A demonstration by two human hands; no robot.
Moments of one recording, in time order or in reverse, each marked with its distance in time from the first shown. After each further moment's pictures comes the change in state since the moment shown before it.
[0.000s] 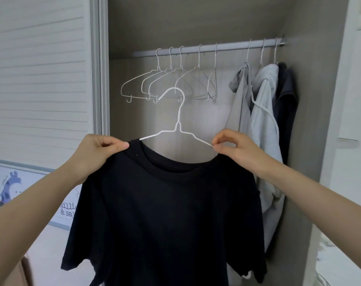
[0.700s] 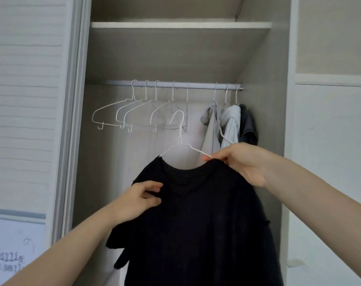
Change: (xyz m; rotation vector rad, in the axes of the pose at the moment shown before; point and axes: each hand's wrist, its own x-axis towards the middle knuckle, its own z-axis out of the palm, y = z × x) left_hand 0.012 0.007 0.111 0.101 -0.522 0.077; right_hand -0.008 -0.098 -0.053 0.608 0.010 0.734
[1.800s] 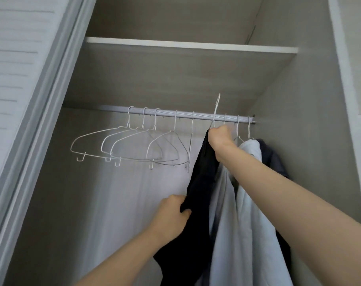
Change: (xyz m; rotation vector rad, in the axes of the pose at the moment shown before) left_hand 0.176 0.019 0.032 0.042 0.287 0.223; right_hand 0.225 -0.128 0.002 -0.308 0.712 -0.657
